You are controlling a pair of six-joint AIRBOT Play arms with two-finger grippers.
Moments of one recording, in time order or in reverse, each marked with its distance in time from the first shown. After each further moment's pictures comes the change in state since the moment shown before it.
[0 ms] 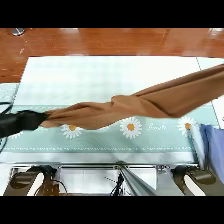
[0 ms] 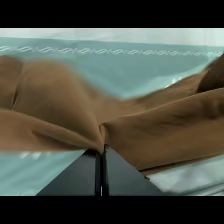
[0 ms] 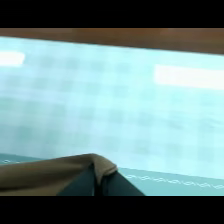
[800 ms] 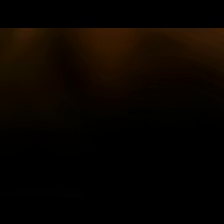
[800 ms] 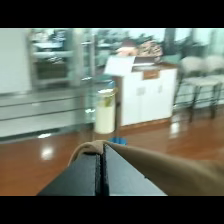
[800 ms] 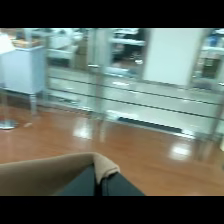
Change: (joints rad) left arm -0.006 -0.151 1.054 0.038 0.188 0.146; right arm 0.000 0.017 0.599 0.211 -0.084 -0.139
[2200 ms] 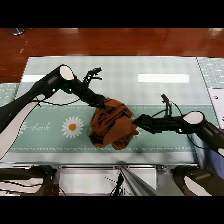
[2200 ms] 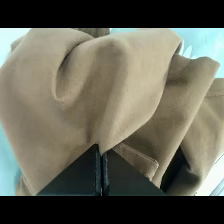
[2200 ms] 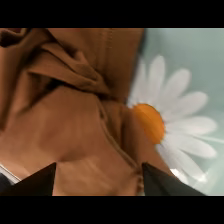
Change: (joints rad) left arm -0.401 -0.954 -0.581 -0.200 -0.110 0.172; right arm 0.096 -0.306 -1.607 0.859 -0.440 -0.160
